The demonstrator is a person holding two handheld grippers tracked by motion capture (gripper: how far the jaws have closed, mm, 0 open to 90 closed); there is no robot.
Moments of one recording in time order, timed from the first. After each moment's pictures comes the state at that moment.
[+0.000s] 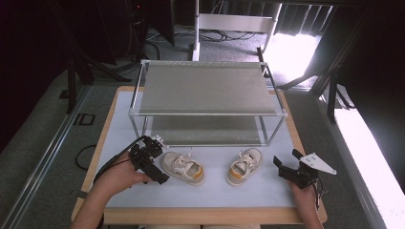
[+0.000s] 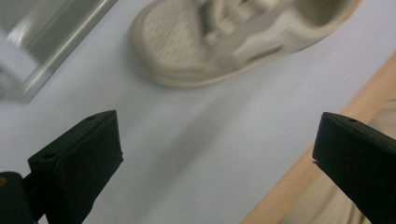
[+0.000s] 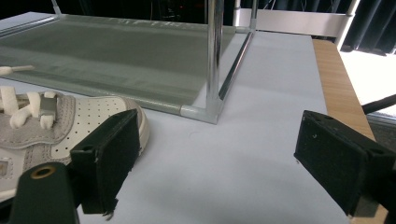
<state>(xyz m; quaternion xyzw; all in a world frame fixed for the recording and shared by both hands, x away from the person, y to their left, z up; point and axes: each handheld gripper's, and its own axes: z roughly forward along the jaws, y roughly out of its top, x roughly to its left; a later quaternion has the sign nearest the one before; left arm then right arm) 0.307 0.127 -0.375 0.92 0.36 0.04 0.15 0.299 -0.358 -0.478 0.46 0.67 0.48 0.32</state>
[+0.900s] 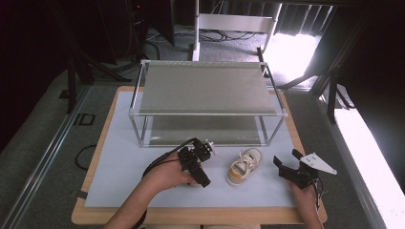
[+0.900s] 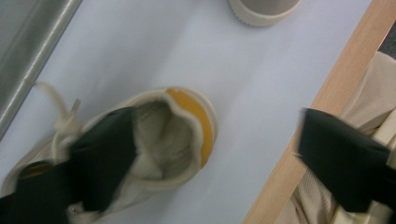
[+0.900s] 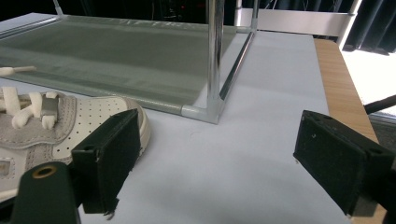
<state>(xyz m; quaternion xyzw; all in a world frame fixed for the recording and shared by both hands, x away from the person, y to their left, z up) 0.313 0.009 -0.381 0.95 0.27 0.01 0.15 0.300 -0.358 -0.478 0.46 0.67 0.48 0.32</state>
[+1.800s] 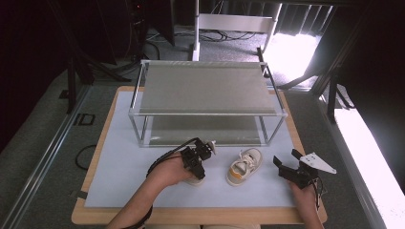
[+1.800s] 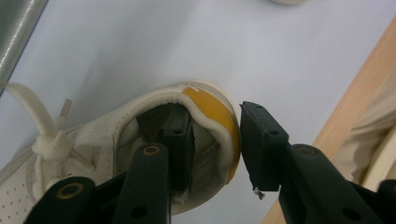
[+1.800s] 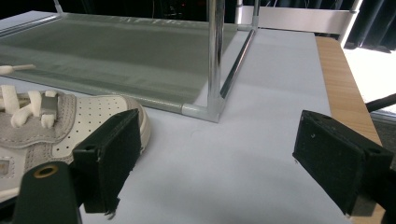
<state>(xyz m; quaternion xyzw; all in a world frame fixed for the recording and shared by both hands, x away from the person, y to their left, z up) 0.332 0.007 -0.400 0.96 0.26 -0.02 0.11 0.300 -0.358 -0.478 0.46 0.68 0.48 0.31</state>
